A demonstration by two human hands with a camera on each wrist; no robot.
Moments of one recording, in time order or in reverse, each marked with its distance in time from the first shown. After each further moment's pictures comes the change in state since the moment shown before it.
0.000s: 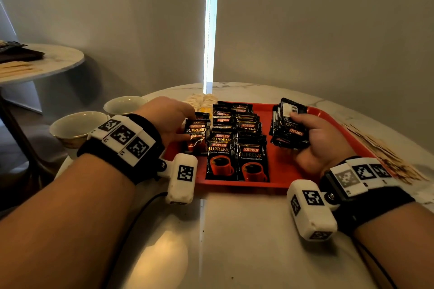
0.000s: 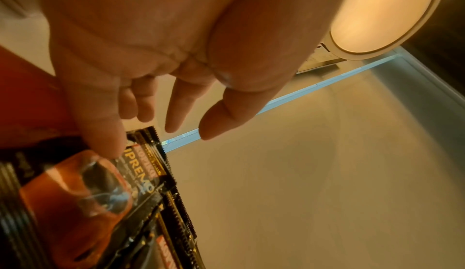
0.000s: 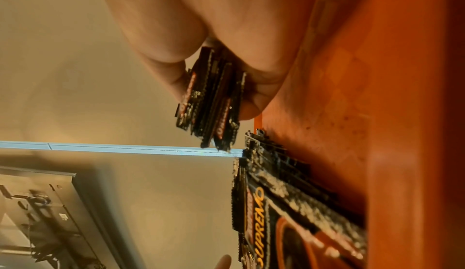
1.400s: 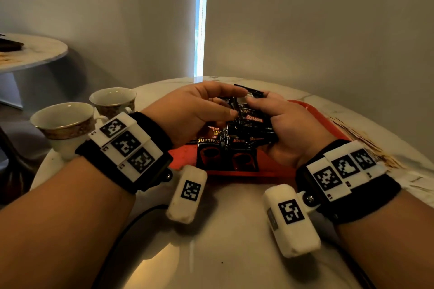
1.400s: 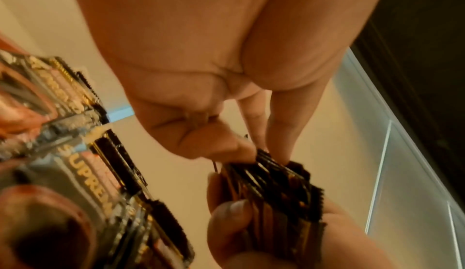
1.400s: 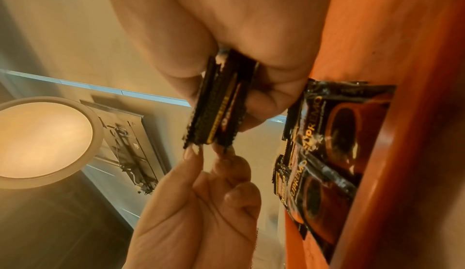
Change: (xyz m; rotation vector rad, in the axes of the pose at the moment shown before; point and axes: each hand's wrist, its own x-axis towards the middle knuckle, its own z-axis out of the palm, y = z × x) left_hand -0.034 0.007 0.031 -0.116 -0.582 0.328; right_hand -0.049 -0.007 0.062 -0.181 -0.180 0.028
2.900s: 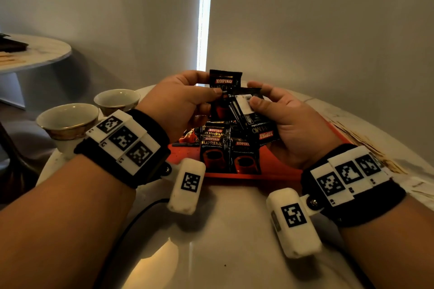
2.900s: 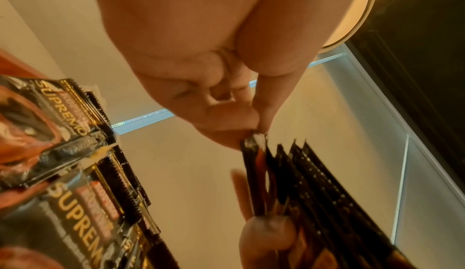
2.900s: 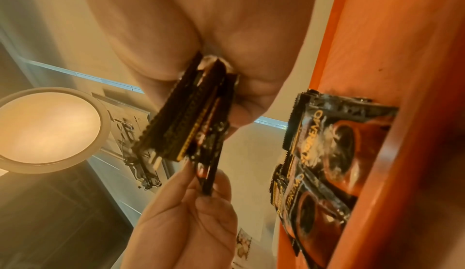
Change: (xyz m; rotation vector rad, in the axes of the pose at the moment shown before) left_hand -0.001 0.007 -0.009 -0.146 0.338 0.036; right_hand -0.009 -0.007 0.005 0.132 -0.135 -0.142
